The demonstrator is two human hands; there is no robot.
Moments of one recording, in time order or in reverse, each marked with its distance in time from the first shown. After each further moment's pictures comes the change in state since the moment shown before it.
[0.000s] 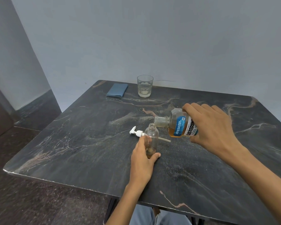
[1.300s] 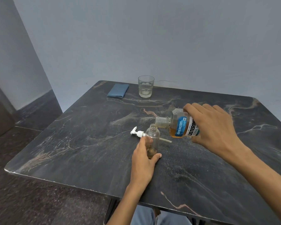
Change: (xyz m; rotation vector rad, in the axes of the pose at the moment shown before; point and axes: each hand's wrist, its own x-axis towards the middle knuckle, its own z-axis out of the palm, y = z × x) left_hand 0.000 0.000 0.000 -0.002 -0.007 0.005; right_hand 0.002 0.001 -0.003 -0.025 -0.045 -0.010
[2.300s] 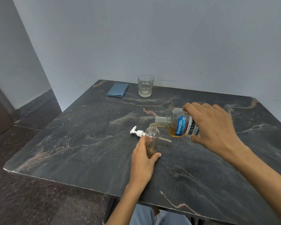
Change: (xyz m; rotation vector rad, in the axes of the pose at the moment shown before) left_hand -0.001 0.003 -0.001 -0.003 0.007 -0.006; right_hand 0.000 0.000 0.001 0.016 0.024 -0.005
